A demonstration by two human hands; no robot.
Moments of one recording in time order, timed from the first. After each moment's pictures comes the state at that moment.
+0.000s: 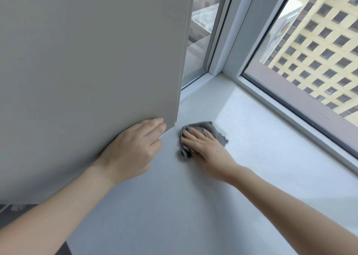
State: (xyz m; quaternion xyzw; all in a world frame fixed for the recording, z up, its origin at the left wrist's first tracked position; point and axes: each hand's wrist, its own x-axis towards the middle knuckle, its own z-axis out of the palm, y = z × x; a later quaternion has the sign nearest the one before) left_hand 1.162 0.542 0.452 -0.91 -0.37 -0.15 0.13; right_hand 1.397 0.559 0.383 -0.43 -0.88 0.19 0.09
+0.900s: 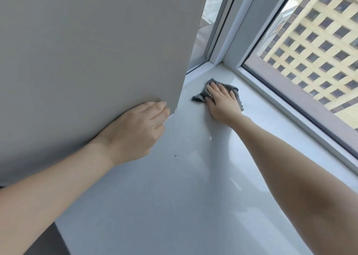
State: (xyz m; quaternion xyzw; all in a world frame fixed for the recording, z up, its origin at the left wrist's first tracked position) left_hand 1.159 0.545 0.455 -0.93 -0.34 -0.08 0.14; right_hand 1.418 0.661 0.381 -0.66 -0.75 0.10 0.03
